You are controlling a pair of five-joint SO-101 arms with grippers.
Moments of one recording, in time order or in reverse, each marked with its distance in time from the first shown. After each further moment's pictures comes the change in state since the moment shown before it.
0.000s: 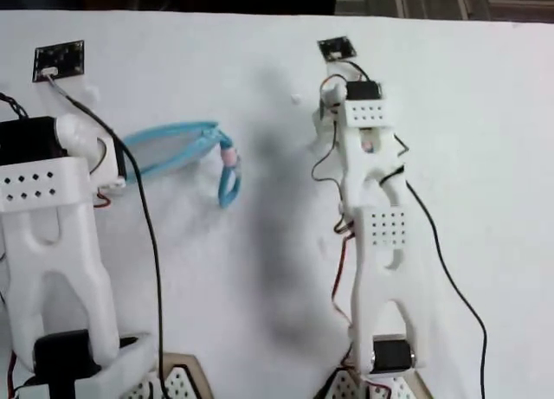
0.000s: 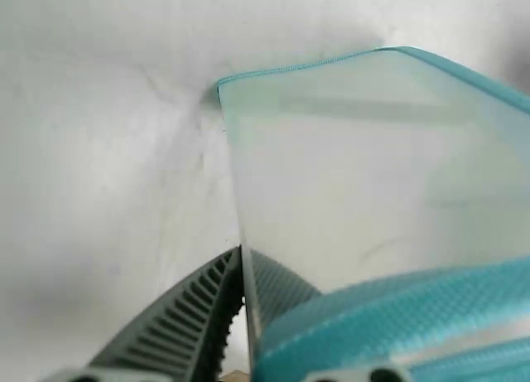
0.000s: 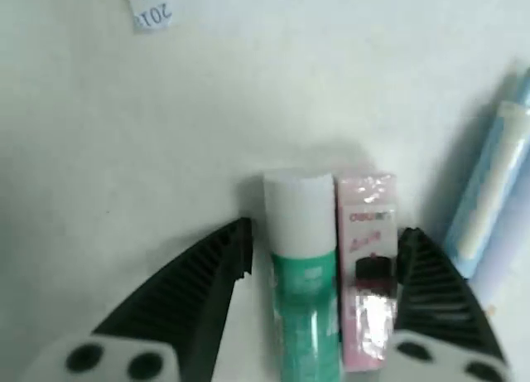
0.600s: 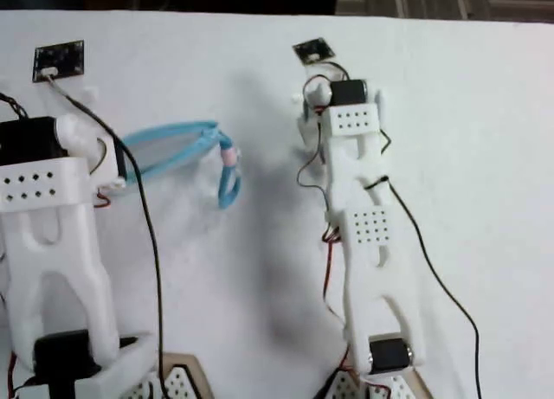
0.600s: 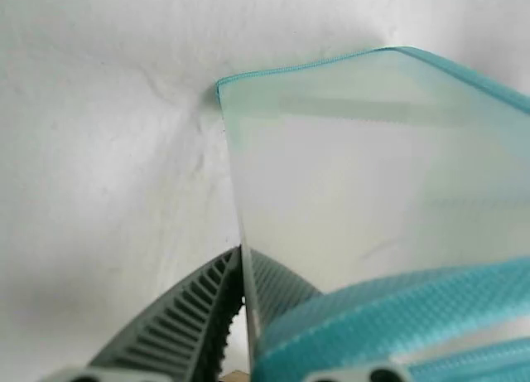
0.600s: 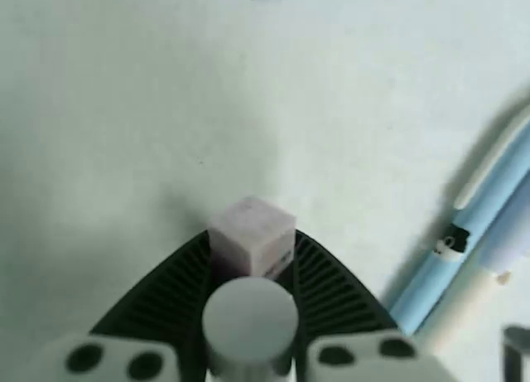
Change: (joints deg) left arm 0.0 0.0 0.0 0.0 0.0; right arm -4.9 4.1 -23.6 18.0 2.2
